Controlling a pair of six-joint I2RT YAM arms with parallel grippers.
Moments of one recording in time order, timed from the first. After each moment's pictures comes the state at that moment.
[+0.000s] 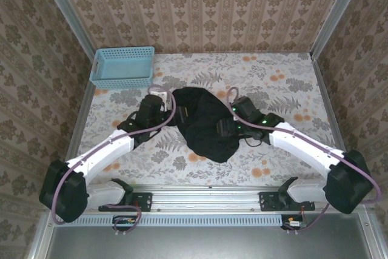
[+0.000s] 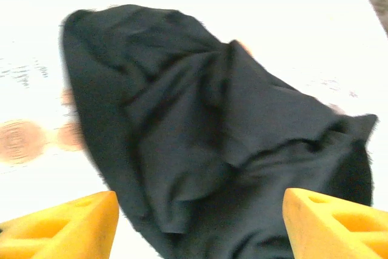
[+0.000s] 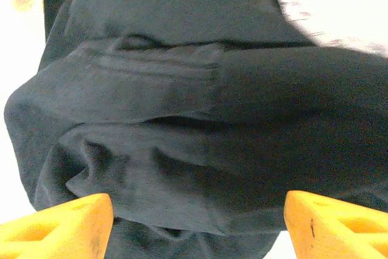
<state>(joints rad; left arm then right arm) -0.58 1.21 0.74 -0.17 0.08 -0.53 0.64 1.30 0.88 -0.53 0.05 0.45</state>
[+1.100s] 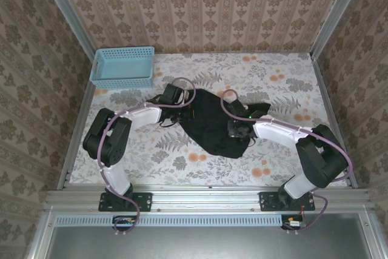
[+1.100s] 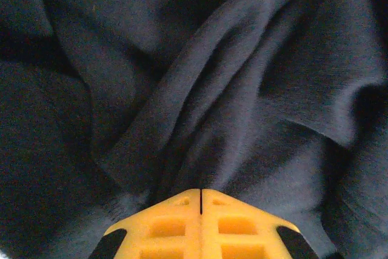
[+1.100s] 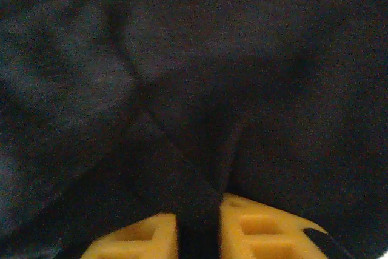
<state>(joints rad) -0.57 1.77 1.05 -0.21 0.29 -0.55 0.54 1.54 0.86 -0.49 0.18 0.62</state>
